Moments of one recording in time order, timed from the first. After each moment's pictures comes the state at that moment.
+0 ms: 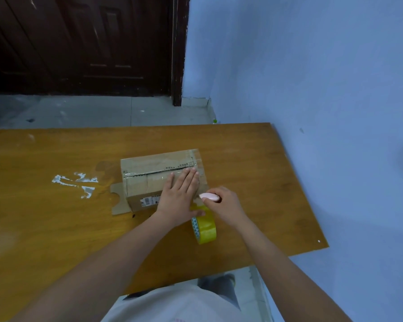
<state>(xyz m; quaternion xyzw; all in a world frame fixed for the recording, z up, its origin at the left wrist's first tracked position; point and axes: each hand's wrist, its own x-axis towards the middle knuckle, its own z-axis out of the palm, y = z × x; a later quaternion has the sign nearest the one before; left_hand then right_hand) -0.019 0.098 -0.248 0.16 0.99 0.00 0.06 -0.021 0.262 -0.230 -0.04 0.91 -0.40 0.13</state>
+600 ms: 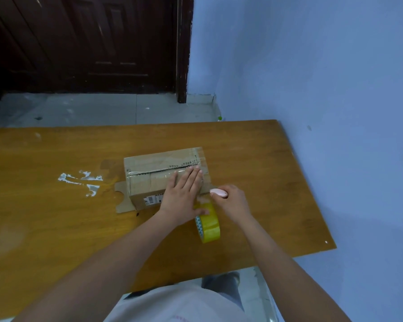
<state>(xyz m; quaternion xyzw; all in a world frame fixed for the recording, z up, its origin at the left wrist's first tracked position) -0.020 0.097 -0.250 0.16 0.99 0.00 0.04 -0.034 0.270 -0.246 0.02 0.93 -0.35 0.12</state>
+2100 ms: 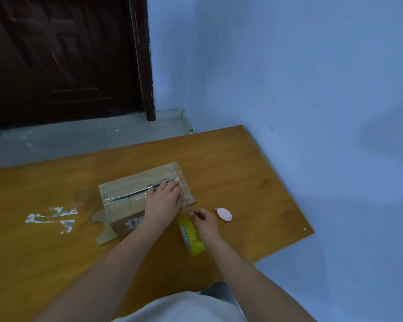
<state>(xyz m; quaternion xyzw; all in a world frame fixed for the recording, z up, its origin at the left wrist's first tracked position) -0.053 0.096 -0.246 0.17 0.98 0.09 -0.09 0.002 0.234 -0.281 0.20 0.74 -0.63 0.12</state>
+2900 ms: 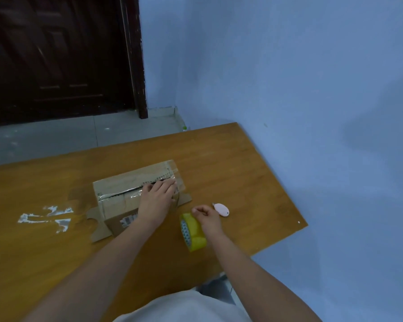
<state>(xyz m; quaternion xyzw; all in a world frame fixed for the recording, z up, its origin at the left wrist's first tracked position) -0.049 0.073 -0.253 0.22 0.97 0.07 -0.08 0.007 0.237 -0.274 0.25 0.73 -0.63 0.11</state>
